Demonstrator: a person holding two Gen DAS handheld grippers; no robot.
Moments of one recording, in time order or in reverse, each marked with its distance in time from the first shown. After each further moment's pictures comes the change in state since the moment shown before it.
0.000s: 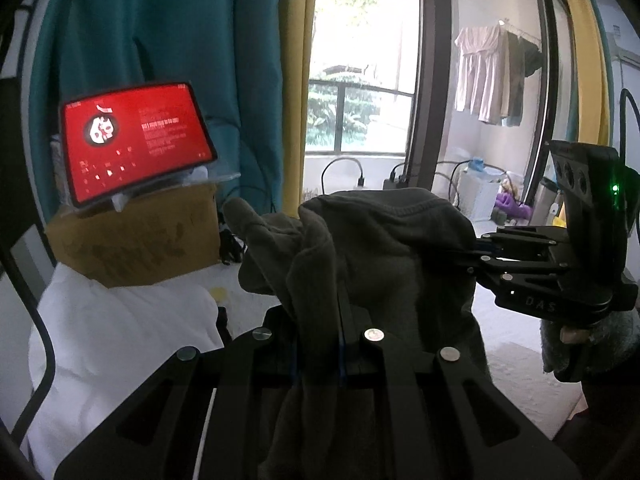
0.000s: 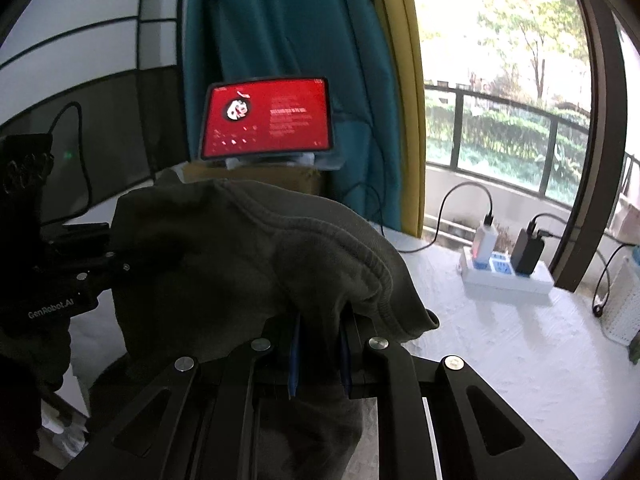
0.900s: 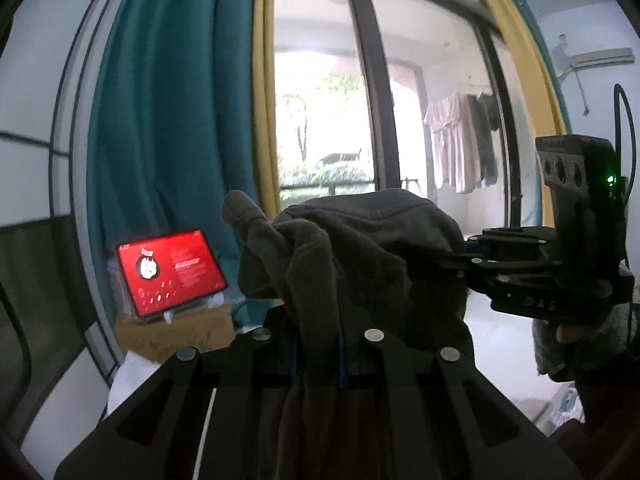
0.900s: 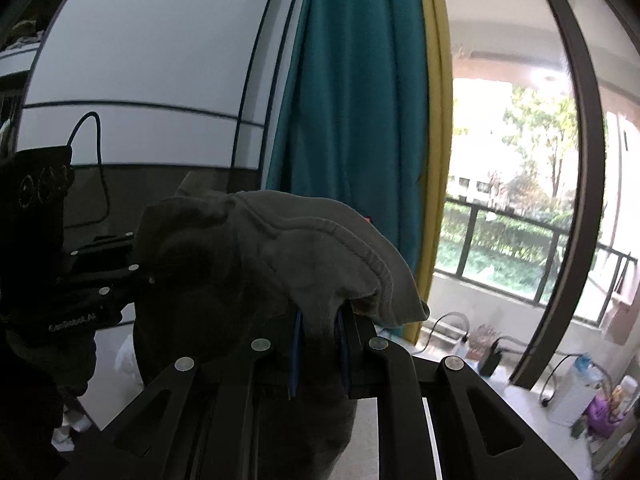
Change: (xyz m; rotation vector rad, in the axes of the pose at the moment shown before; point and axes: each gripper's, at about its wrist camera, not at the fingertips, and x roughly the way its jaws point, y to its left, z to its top) left arm -0.163 -0.069 0.018 0.126 -0.350 0.050; right arm -0.187 0.082 0.032 -0.198 -0.308 0.035
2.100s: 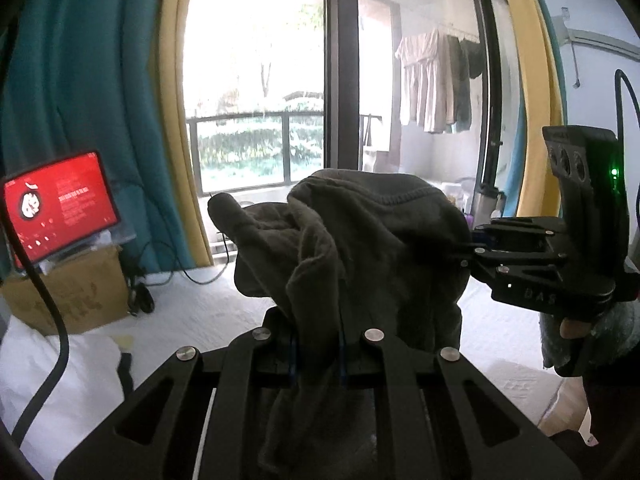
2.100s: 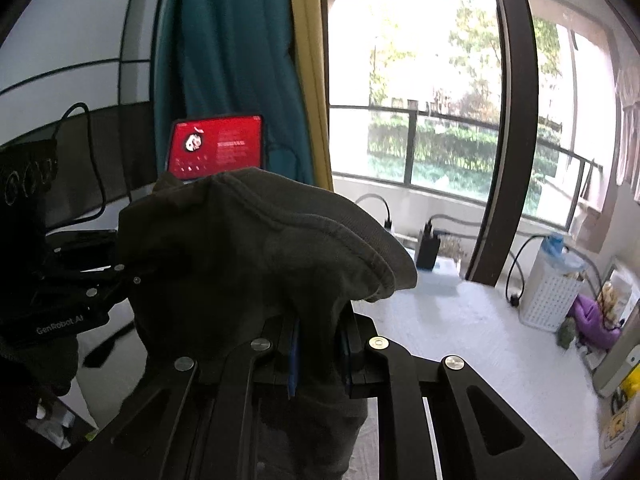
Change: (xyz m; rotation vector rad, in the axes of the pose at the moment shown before) left arm 0.129 -0.083 -0.026 -0.032 0.212 -0.172; right arm 0.014 -0.136 -0.098 0.160 0.198 -0.176
